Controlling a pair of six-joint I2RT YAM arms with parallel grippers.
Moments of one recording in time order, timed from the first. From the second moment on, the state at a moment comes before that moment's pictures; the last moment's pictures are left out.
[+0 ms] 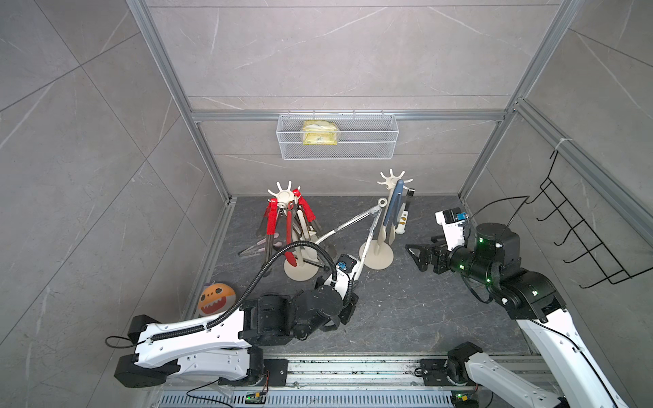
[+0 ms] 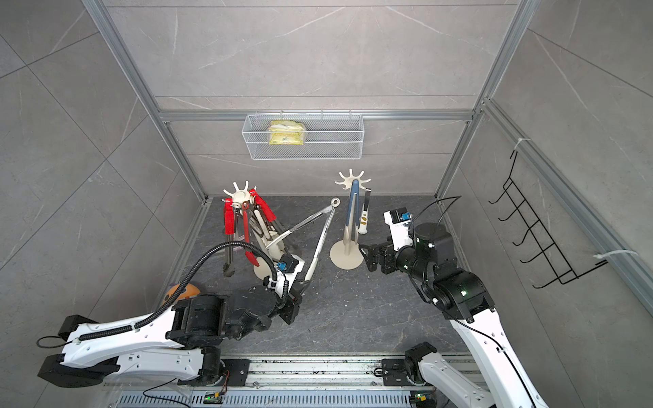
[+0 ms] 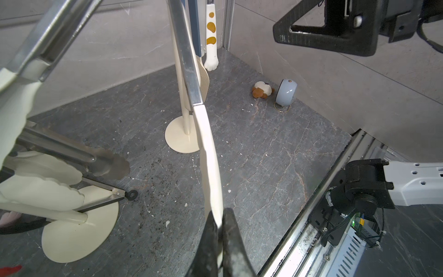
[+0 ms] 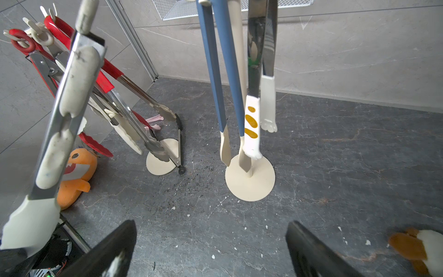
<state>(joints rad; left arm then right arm) -1.44 1.04 1.15 -0.62 -0.57 -0.39 0.38 0.88 1.22 -0.81 -0.20 0.13</state>
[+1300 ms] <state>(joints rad) -1.25 1.20 1.29 -0.64 -0.40 -0.35 0.38 0.88 1.23 -0.81 -0.19 0.11</state>
